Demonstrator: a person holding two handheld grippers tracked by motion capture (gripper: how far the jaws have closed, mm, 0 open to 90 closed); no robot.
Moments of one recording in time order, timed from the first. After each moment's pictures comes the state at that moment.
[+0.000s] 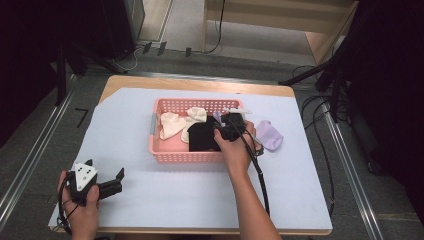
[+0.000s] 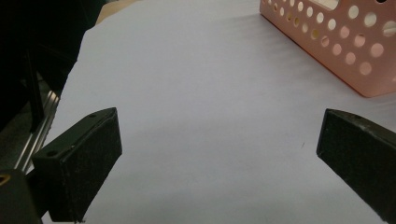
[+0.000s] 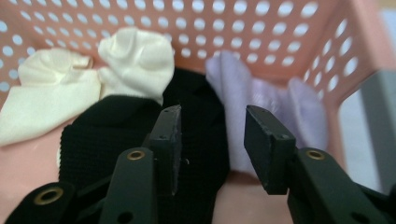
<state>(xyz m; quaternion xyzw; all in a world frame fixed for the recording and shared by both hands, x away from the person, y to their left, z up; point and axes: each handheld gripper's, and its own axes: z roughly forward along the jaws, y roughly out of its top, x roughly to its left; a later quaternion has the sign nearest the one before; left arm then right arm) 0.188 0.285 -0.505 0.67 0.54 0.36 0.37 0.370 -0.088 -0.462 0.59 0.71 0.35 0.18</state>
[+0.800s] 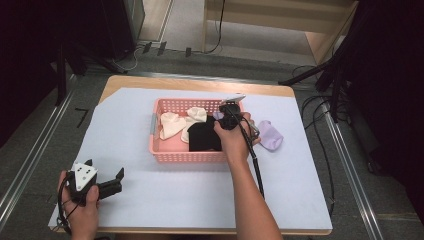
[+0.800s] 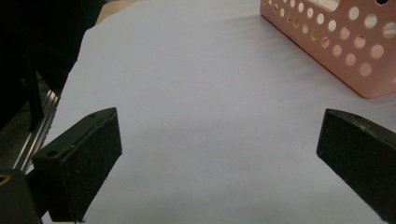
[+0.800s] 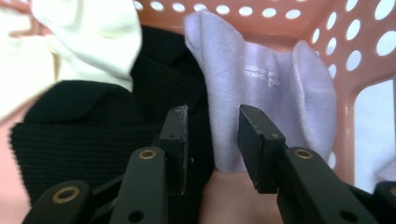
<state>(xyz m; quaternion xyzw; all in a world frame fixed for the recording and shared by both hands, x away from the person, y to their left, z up) 0.187 0.285 -0.505 0.67 0.54 0.36 0.37 0.411 -0.083 -0.460 0.63 0.74 0.22 0.11</state>
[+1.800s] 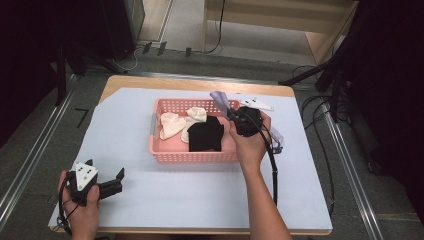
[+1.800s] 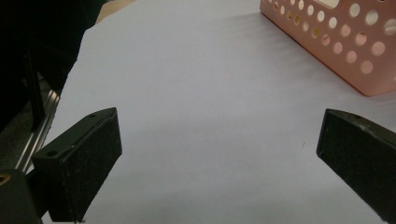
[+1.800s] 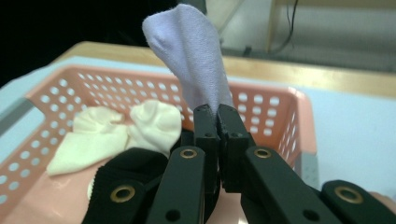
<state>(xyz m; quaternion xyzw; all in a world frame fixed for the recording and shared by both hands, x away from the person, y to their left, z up) 0.188 0.284 -0.505 0.67 0.54 0.36 0.36 0.358 -0.129 -0.420 0.50 0.69 0.47 0.23</state>
